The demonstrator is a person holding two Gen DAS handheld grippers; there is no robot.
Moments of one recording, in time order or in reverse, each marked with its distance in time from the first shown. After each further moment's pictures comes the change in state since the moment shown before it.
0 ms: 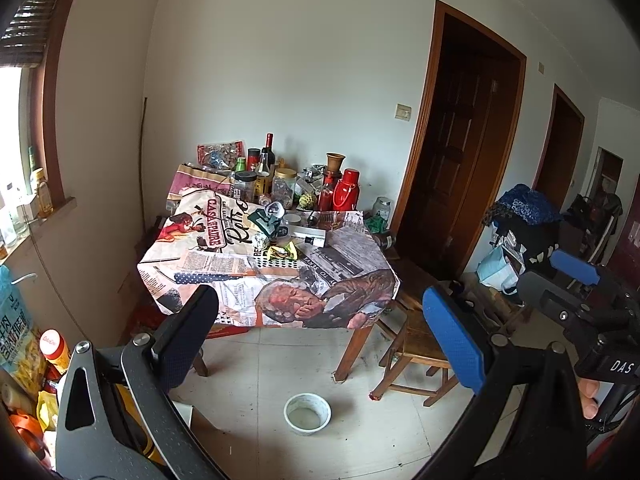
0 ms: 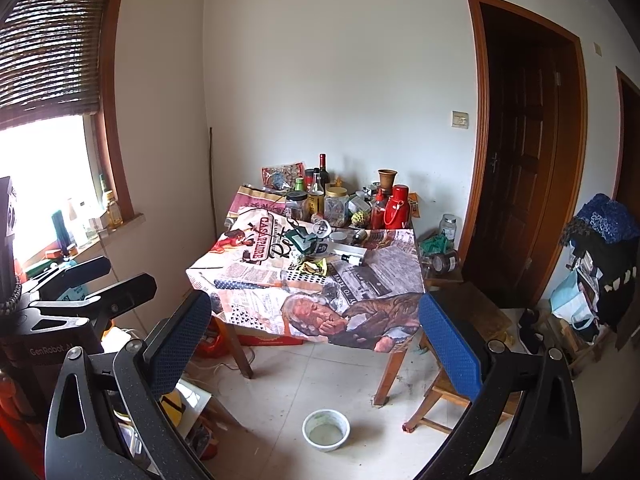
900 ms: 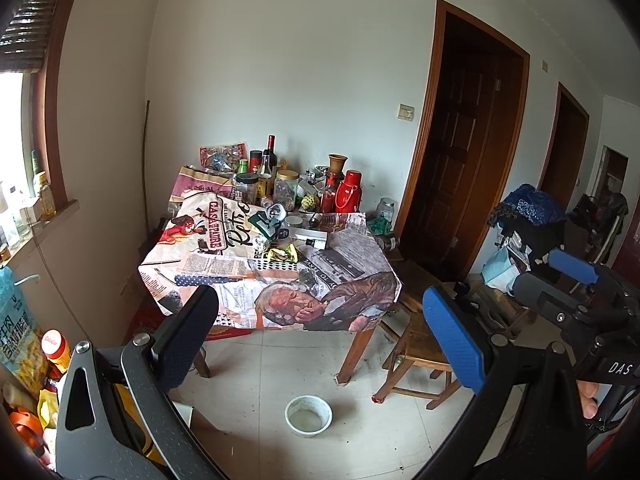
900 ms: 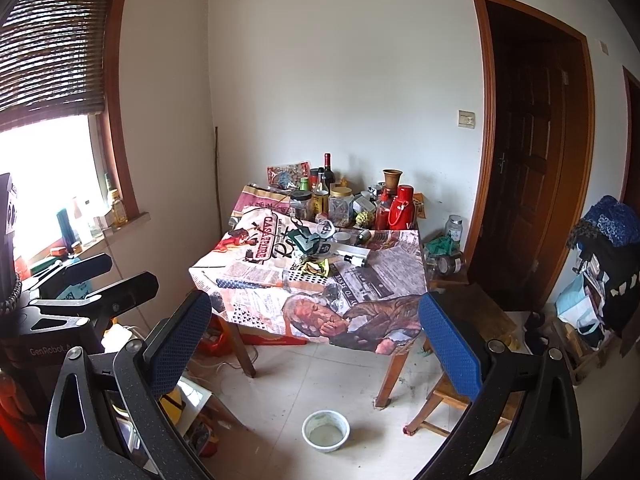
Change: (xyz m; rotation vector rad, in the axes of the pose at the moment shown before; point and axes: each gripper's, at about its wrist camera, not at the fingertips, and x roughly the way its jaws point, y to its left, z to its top) left arm 0.005 -0.007 -0.001 0.005 -0.007 0.016; right arm 0.005 -0.012 -0.002 -0.003 0.001 0.033
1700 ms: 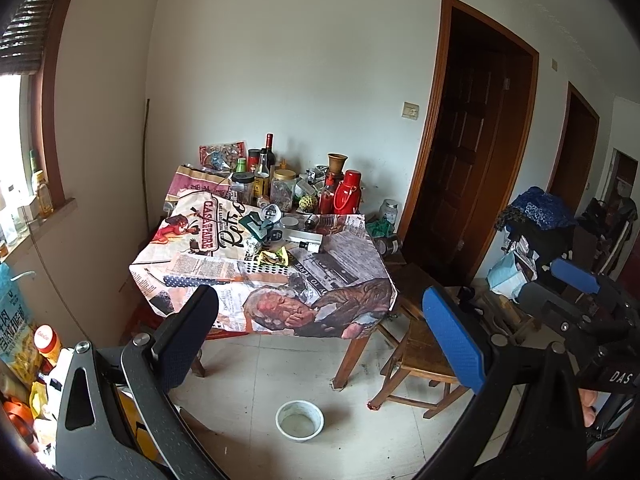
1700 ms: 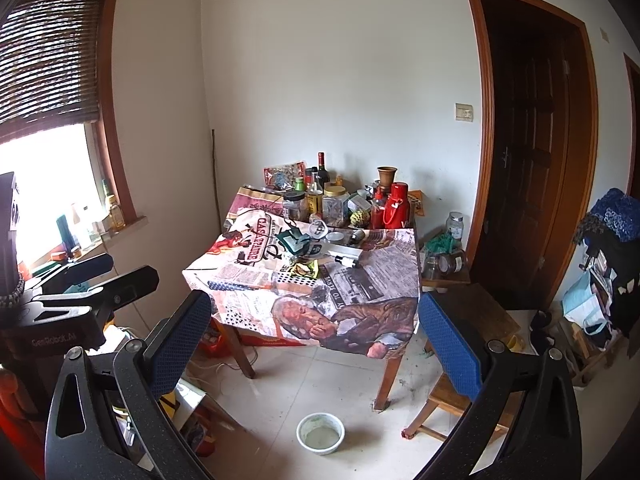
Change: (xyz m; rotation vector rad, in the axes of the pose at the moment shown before) left arm 0.034 -0.036 0.007 -0.017 0.006 0.033; right arm 0.011 -0.056 0.000 0.024 0.003 0.034
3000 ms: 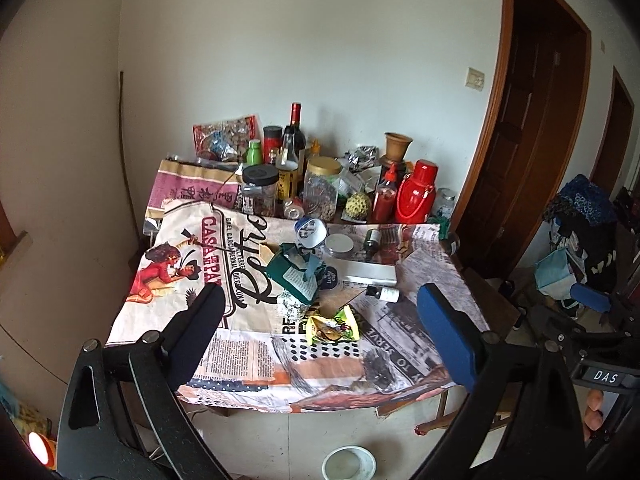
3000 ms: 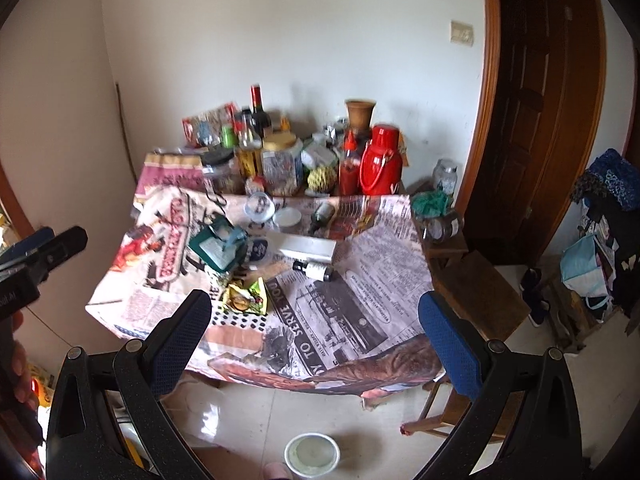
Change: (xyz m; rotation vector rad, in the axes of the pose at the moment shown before) left arm 0.338 0.136 0.128 0.029 0.152 0.039; right arm 0.315 -0.022 0.074 0.112 0.275 -0.184
